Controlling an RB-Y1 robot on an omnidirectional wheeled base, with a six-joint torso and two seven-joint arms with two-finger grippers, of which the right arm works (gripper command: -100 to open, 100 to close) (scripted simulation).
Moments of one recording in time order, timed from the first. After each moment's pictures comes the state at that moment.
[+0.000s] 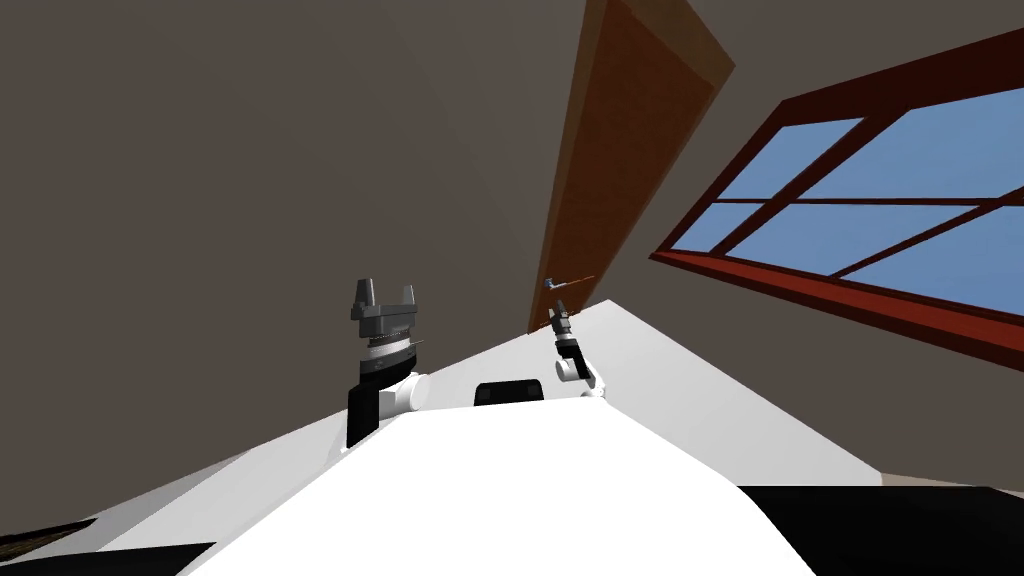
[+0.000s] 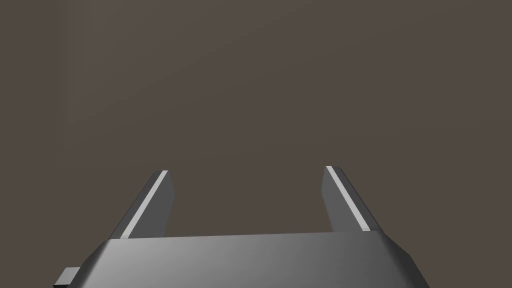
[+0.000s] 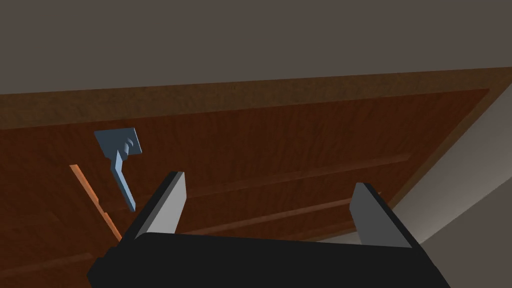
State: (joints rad) arm 0.20 -0.18 0.12 -1.48 -0.19 -0.61 -0.02
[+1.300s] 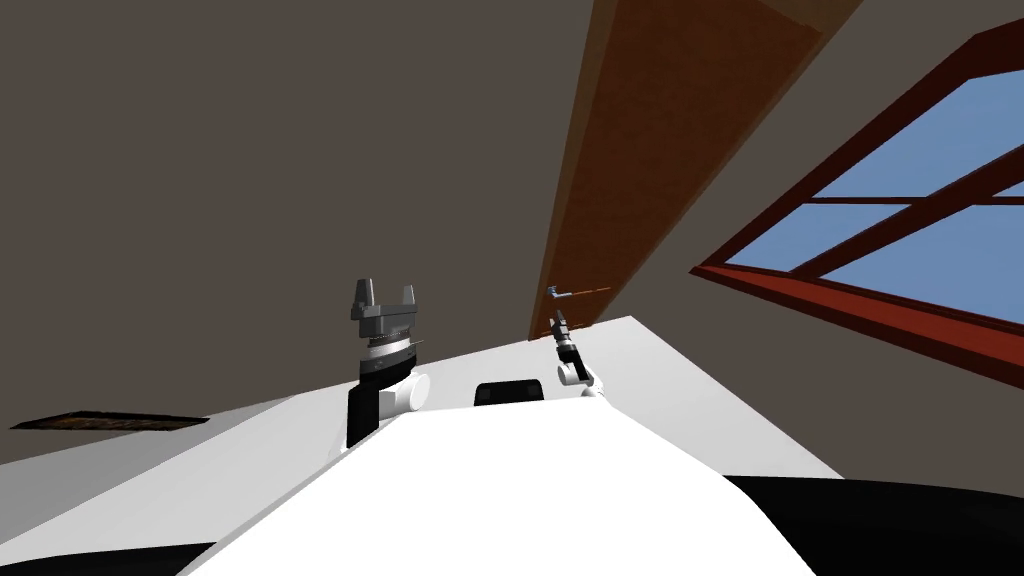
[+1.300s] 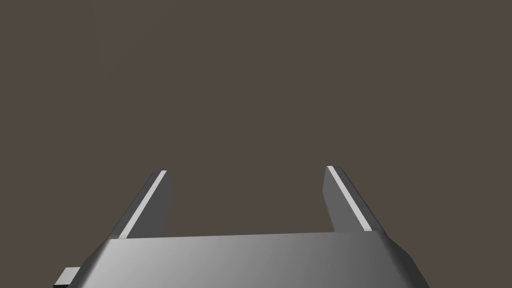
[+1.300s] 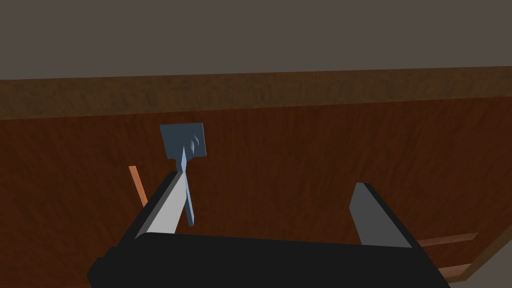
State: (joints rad) arm 0.09 -0.24 0.17 -1.15 -0.28 -0.71 -0.04
